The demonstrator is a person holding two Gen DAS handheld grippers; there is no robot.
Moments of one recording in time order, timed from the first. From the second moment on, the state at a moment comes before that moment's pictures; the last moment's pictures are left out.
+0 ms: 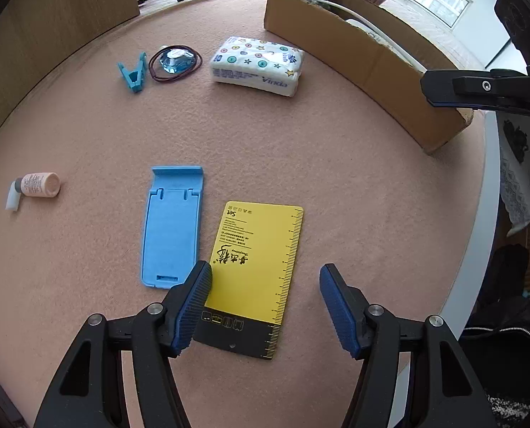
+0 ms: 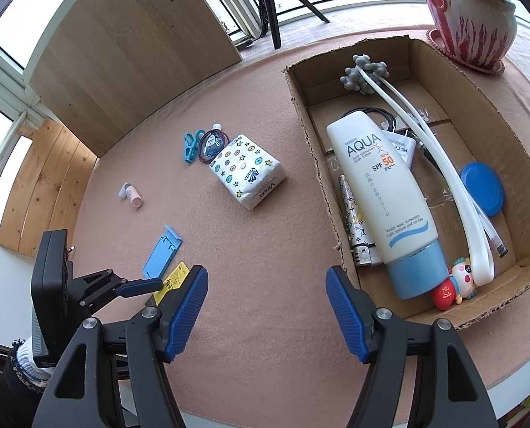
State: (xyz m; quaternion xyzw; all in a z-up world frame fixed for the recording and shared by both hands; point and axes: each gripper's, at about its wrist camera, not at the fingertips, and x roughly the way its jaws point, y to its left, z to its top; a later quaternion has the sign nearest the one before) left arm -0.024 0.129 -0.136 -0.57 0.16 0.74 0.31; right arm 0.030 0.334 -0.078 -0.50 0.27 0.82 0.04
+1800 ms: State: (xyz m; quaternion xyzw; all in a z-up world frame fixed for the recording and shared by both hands) left arm -0.019 0.169 -0.086 -0.55 0.10 0.79 0.26; right arm 0.033 0.333 -0.052 -0.48 0.24 0.84 -0.01
